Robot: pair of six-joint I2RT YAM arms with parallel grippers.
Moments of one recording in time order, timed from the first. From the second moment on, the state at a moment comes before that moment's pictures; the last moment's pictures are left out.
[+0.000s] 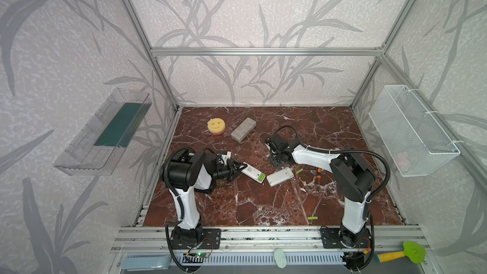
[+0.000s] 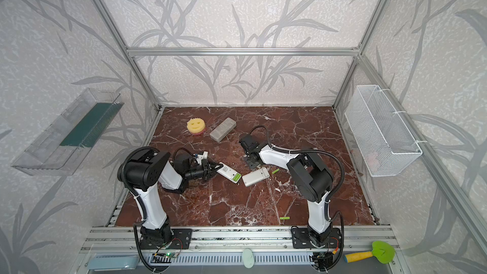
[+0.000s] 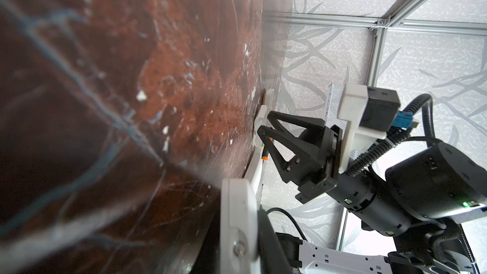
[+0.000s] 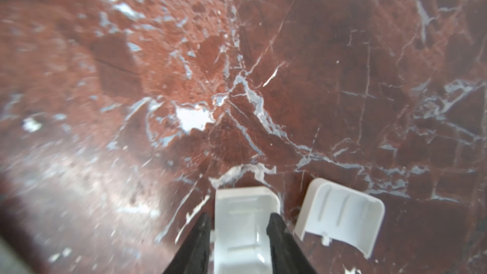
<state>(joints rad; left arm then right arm) -0.15 1.95 0.38 1.09 0.94 -1.21 0.71 1.90 1.23 -0.47 0.21 0.04</state>
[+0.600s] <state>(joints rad) -0.14 1.77 0.50 0.52 0.83 -0.92 0.46 1.49 0.94 -0.41 0.13 0.28</state>
